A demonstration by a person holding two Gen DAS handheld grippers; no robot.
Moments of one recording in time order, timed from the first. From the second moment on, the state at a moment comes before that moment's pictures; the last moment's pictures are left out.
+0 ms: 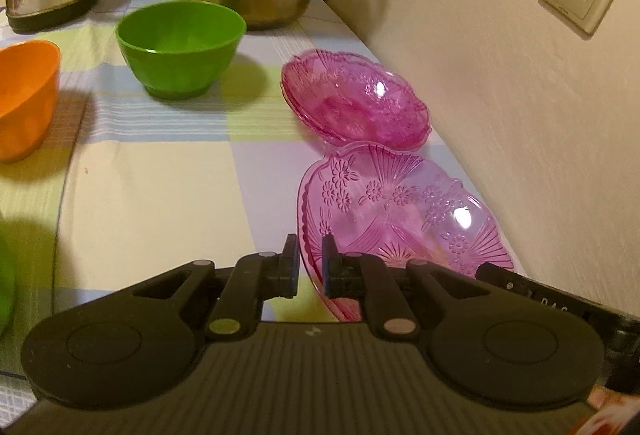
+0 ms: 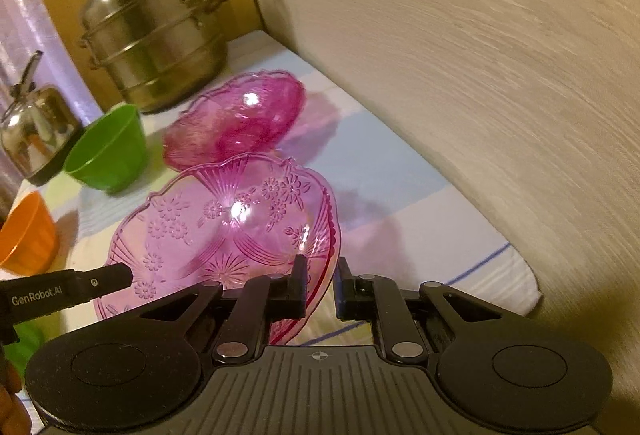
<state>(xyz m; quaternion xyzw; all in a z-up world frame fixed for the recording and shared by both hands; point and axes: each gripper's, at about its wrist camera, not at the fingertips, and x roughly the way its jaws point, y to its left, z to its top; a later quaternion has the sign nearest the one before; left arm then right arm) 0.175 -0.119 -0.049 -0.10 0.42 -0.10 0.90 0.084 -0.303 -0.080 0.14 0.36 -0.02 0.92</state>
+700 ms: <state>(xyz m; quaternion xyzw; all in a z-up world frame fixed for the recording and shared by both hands) 0.217 -0.114 -0.019 -0.08 0.38 -0.10 0.91 0.118 -0.289 -0.050 0.13 0.32 -0.01 0.94</state>
